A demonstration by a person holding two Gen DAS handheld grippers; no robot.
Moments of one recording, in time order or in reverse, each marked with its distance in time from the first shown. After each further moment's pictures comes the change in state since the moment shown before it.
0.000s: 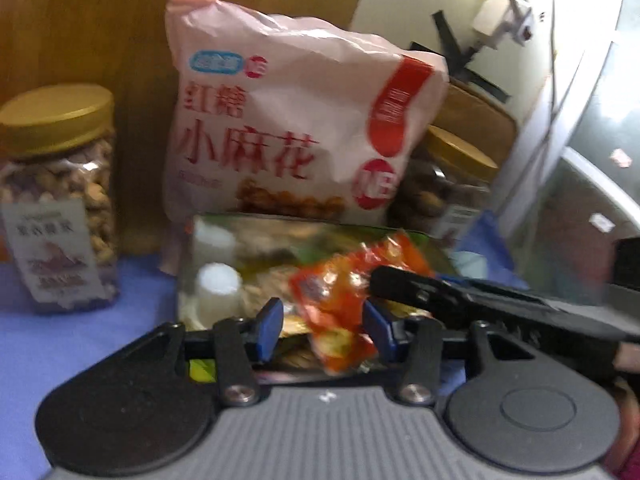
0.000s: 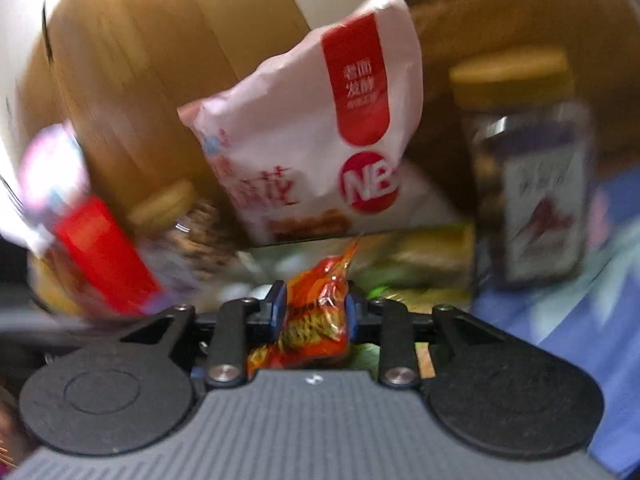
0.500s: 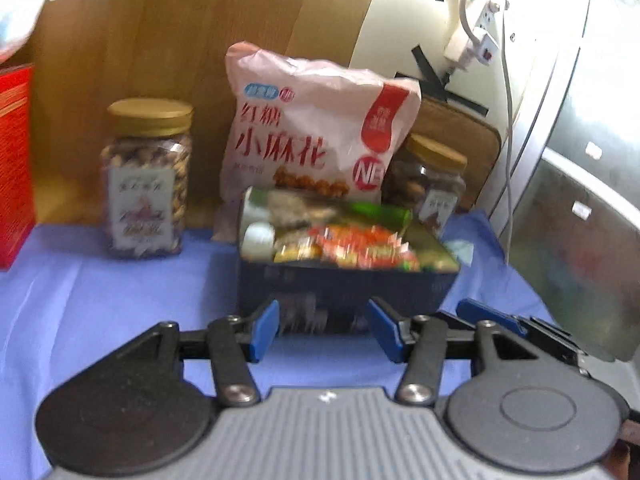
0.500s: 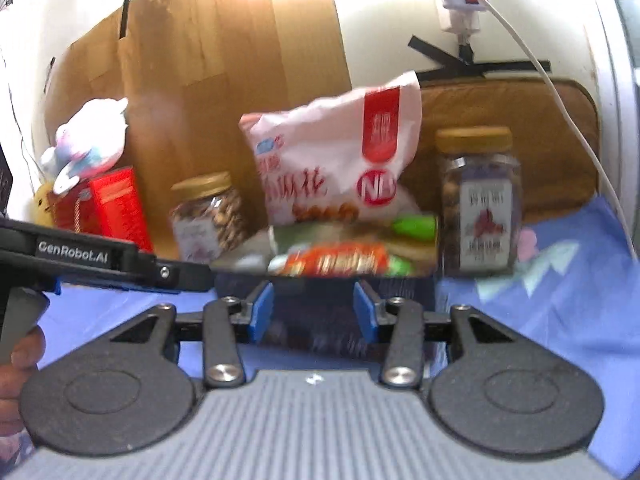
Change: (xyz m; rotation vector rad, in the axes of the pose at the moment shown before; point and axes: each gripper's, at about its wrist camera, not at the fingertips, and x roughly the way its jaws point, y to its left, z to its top) left arm -0.098 -0.013 -0.071 0.000 -0.088 0.065; right arm -0.091 0.042 -0.086 -0.067 -0.159 -0.074
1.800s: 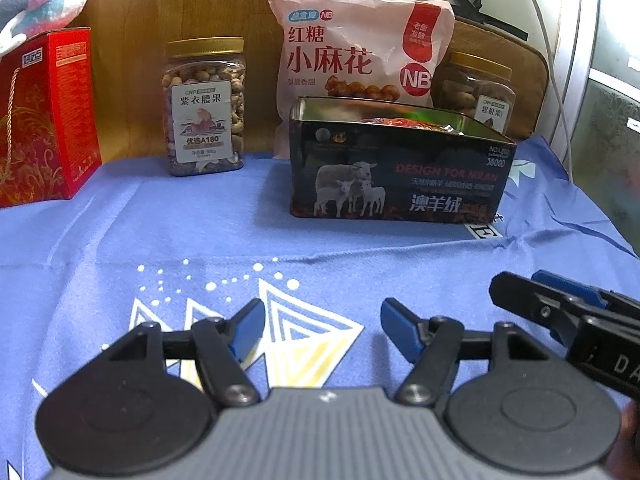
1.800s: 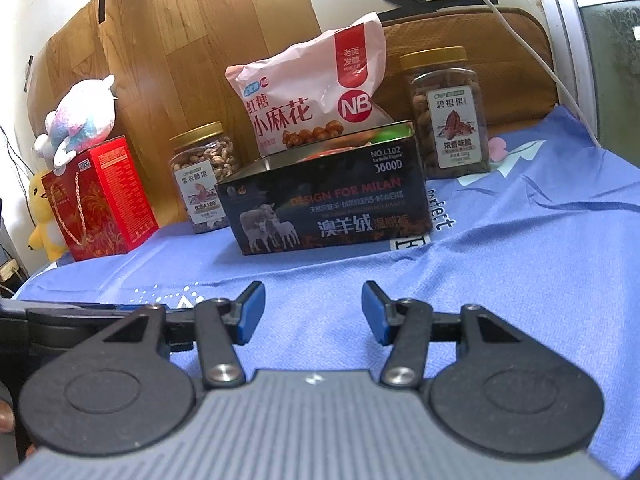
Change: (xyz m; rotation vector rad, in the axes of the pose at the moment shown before) left arm 0.001 -0.010 -0.078 0.063 0.064 0.237; right arm -0.024 0.014 -0.043 0.105 0.070 -0.052
